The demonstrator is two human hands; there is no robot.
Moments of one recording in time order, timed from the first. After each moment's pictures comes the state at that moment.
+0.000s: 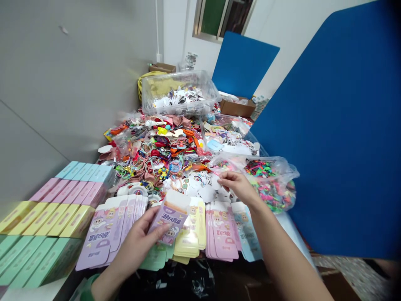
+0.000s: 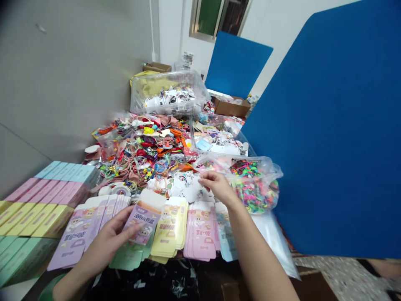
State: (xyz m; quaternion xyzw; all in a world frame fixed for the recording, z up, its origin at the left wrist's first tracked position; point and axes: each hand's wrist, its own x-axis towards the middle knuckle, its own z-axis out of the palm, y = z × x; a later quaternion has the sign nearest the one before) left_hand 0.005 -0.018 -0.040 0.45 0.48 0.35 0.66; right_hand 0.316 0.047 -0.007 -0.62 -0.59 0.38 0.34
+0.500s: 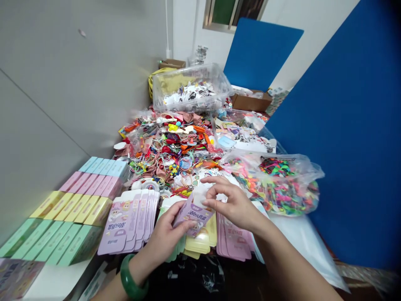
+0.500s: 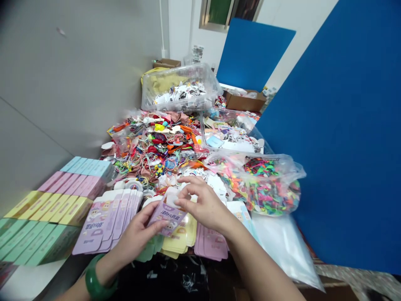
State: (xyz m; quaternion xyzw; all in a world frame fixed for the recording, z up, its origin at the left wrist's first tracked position) left_hand 0.033 -0.020 -0.040 0.53 0.42 0.37 0.64; right_hand 0.234 0.008 0.031 -0.51 -0.73 0.34 0.30
